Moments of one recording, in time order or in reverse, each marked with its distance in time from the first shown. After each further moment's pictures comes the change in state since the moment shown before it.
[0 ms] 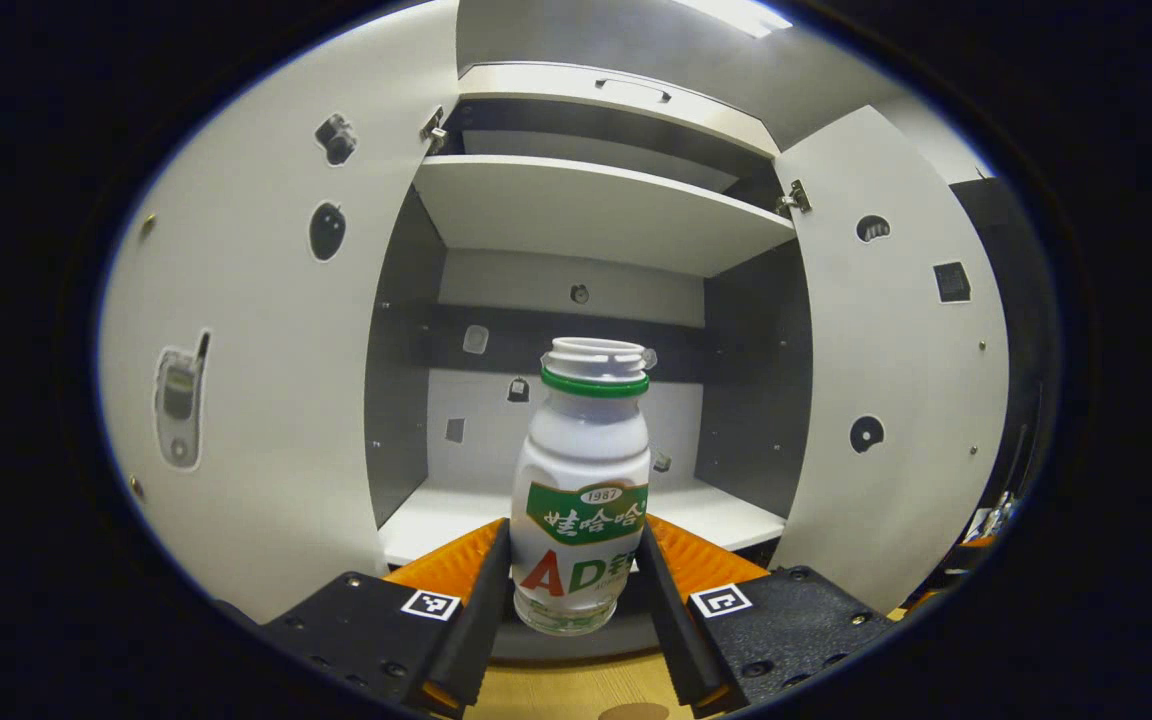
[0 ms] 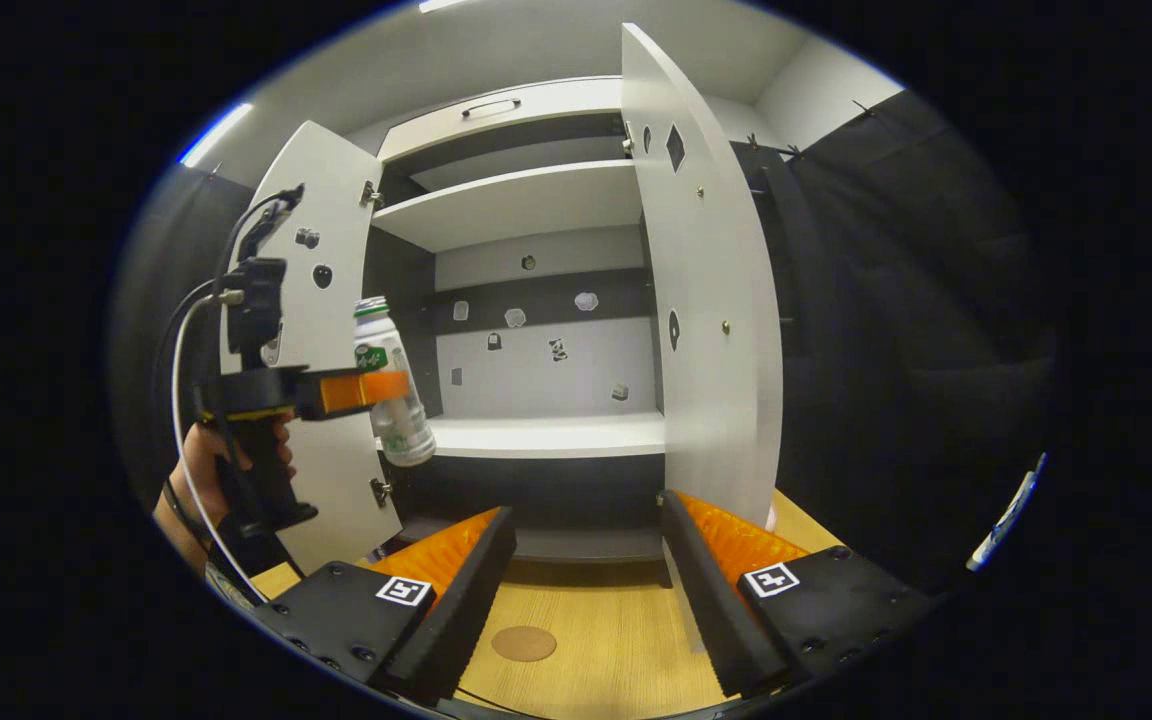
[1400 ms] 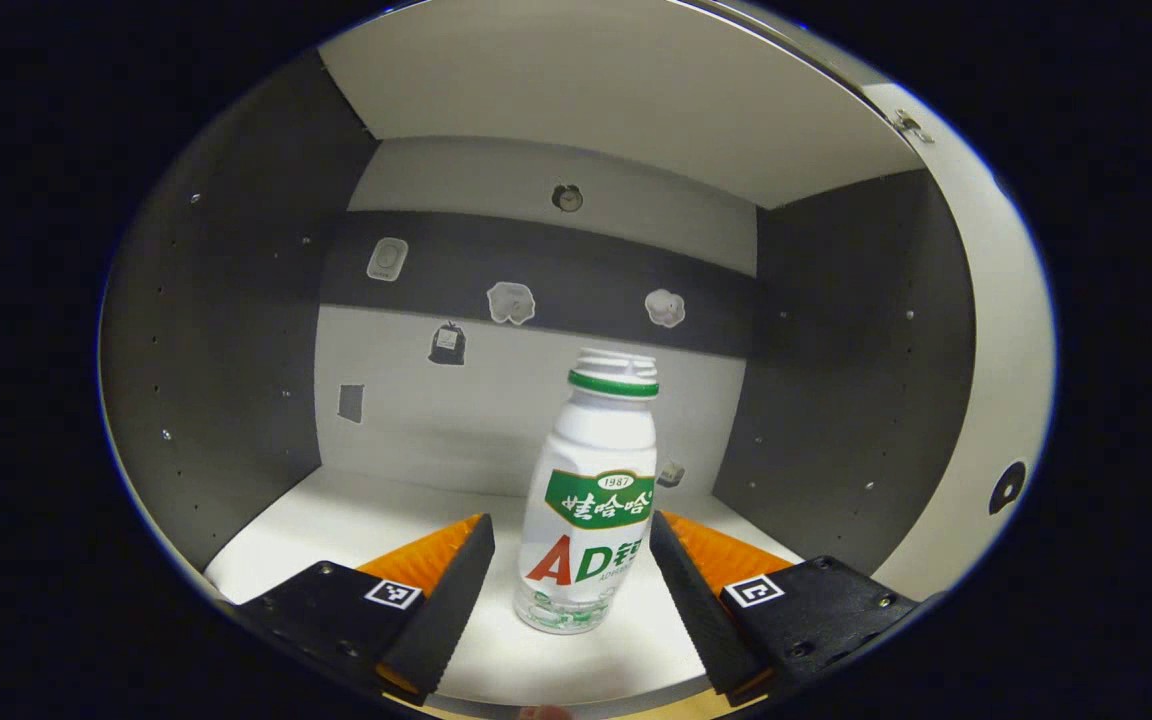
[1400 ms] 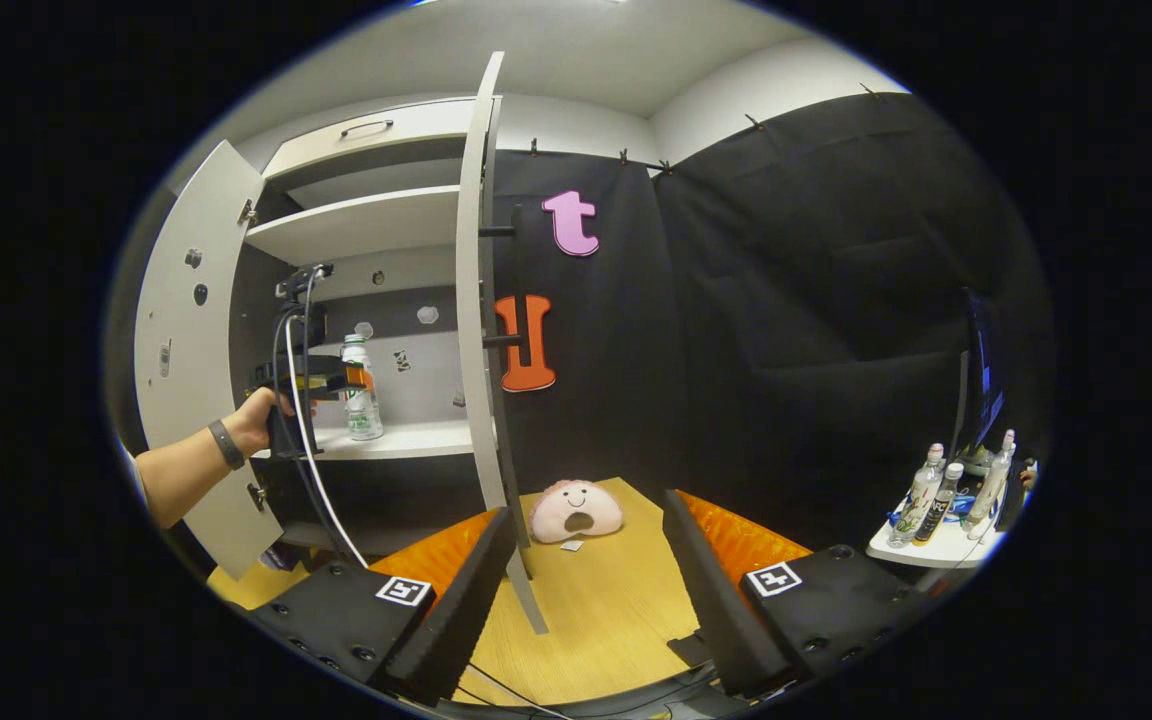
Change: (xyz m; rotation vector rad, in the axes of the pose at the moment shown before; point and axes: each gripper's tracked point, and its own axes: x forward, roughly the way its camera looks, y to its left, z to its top) left arm 0.196 -0.028 -0.044 -0.136 0.103 -0.018; right arm -0.076 -0.133 0.000 0.047 -0.030 -0.392
